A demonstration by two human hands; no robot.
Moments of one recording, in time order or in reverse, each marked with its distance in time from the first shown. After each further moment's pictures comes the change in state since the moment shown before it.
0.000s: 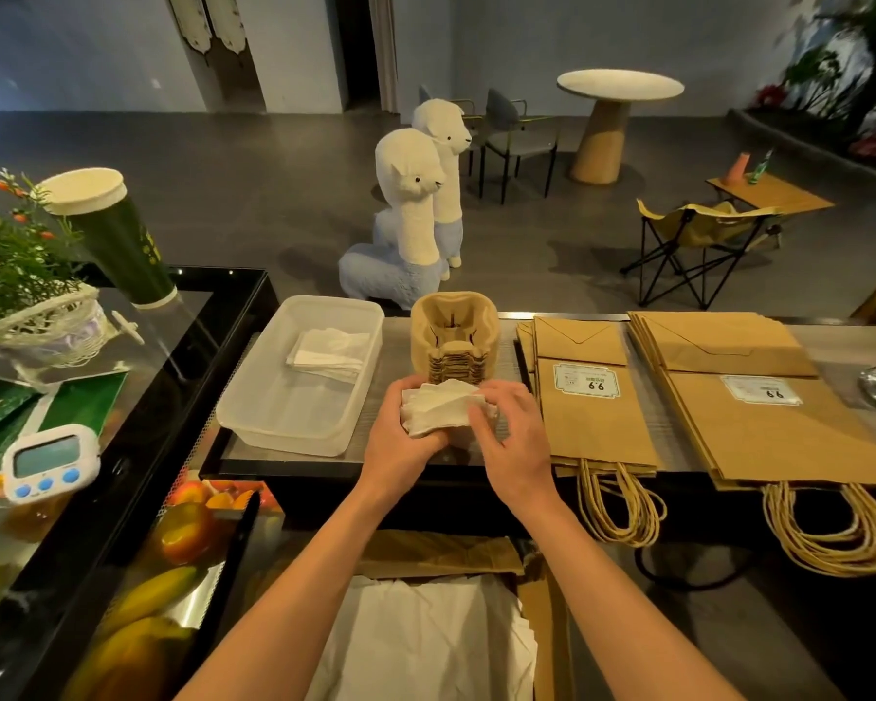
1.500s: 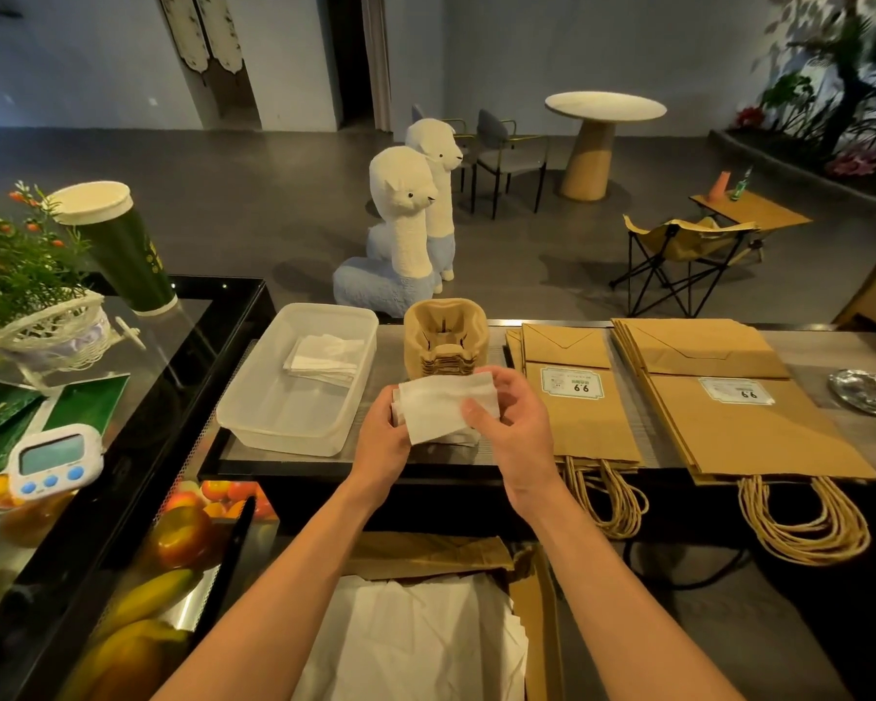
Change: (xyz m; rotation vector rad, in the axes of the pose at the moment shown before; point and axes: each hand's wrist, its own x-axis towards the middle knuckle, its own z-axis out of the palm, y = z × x) left_hand 0.000 0.012 0.001 -0.149 0.030 -0.074; right_hand -0.001 -0.054 -0.030 0.637 -0.049 0.332
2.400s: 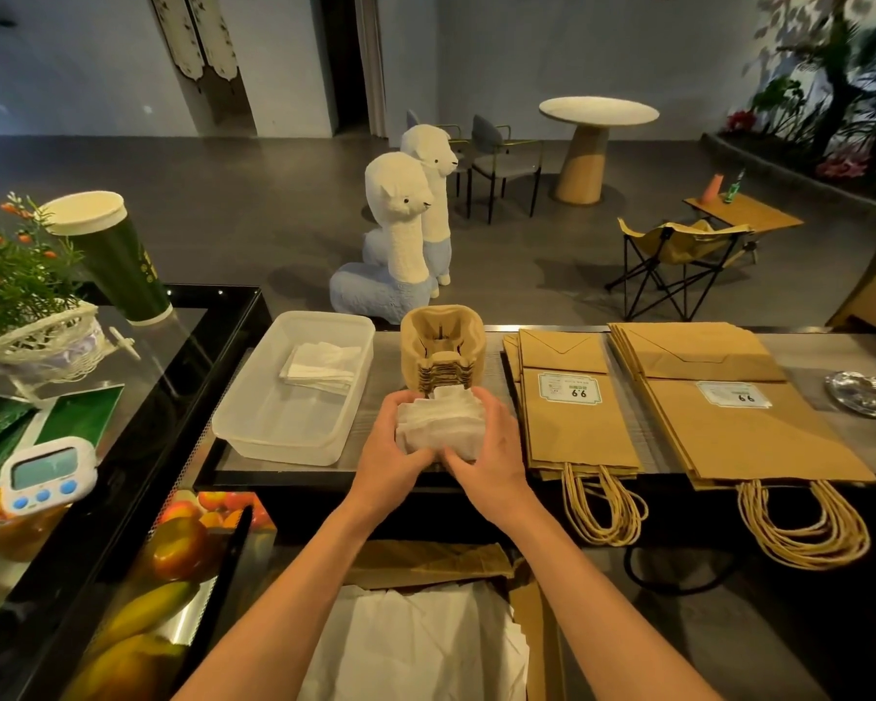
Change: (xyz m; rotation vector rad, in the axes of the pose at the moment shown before) left_hand -0.015 -0.001 -0.004 0.069 -0.119 0.114; right_hand 0.006 0.059 -0.003 -0.706 -0.054 -0.129
